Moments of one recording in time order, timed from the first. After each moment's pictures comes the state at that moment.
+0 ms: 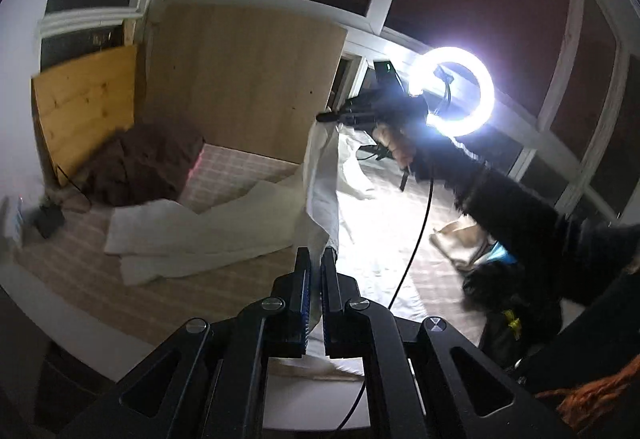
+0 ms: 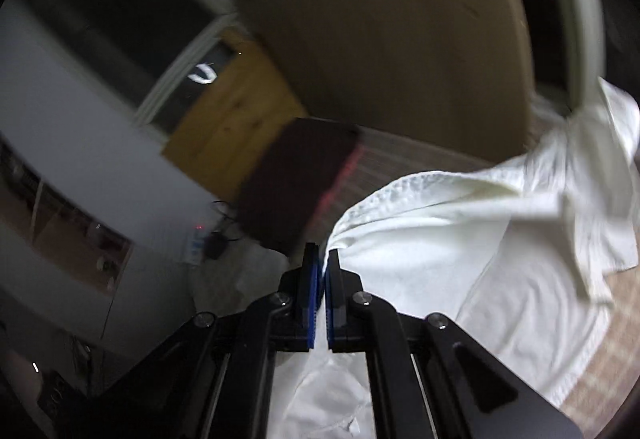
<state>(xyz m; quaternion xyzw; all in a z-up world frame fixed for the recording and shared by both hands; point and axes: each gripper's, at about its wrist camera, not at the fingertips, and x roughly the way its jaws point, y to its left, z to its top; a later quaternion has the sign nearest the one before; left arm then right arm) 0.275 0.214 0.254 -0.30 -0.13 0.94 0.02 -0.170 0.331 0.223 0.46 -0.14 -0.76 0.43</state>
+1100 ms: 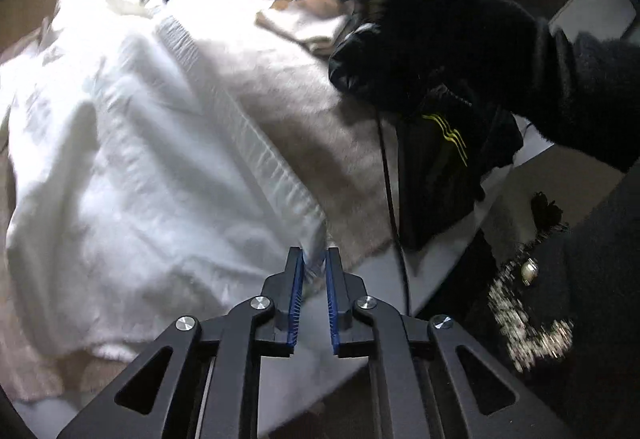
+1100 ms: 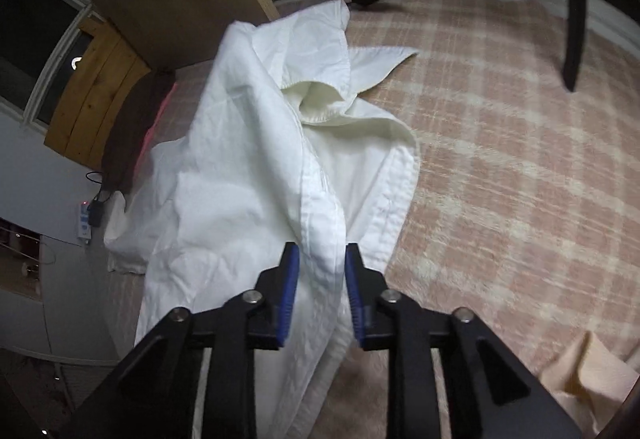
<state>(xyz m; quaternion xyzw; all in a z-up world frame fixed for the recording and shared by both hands) 0.168 0.430 0.088 -0.55 -0.03 0.77 0.32 -0.152 0.517 0.074 0.56 -0.12 -0.78 0.25</state>
